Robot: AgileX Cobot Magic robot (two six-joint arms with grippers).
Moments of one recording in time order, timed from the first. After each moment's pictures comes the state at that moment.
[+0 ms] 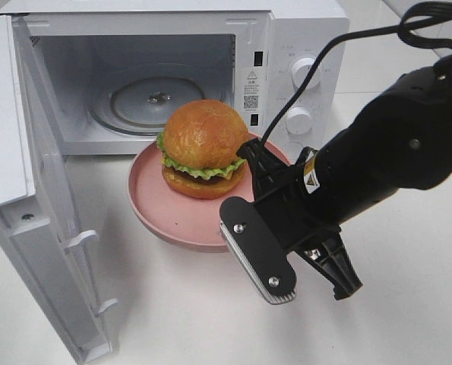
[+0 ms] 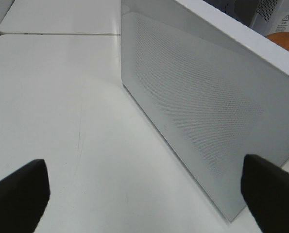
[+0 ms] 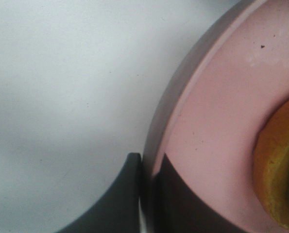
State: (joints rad) left arm 0.06 0.00 -0.52 -0.23 1.07 0.12; right arm 0.74 1.62 -0.81 -0.02 0.32 -1.43
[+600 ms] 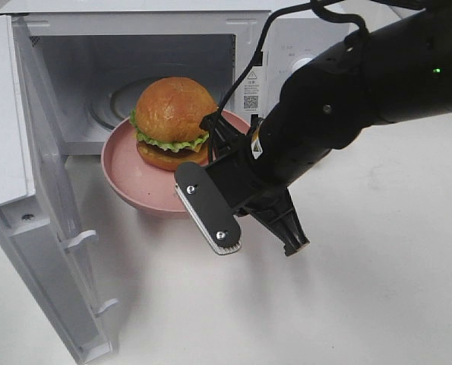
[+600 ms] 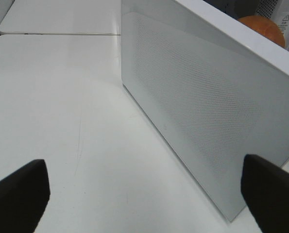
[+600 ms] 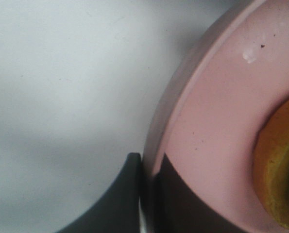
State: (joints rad) left arm 0.06 0.00 -0.52 -0.23 1.07 0.12; right arm 0.74 1.80 -1.05 -0.08 0.34 -1.39
